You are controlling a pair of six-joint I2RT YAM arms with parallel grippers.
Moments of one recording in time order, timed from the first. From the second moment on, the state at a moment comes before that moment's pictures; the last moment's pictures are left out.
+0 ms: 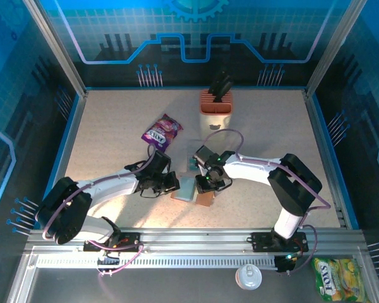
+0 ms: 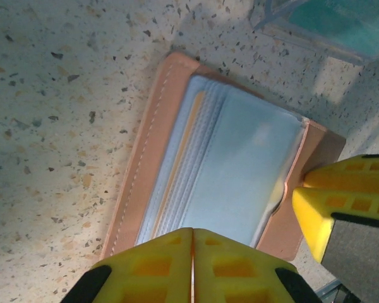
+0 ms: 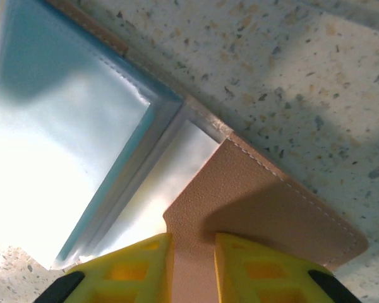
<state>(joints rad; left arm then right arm) -0.61 1.39 0.64 -0.31 0.31 -0.96 0.83 1.73 1.01 -0.62 -0.16 0.54</state>
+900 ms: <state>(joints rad) -0.61 1.38 0.60 -0.31 0.31 -0.96 0.83 1.76 1.05 -0.65 0.04 0.48</state>
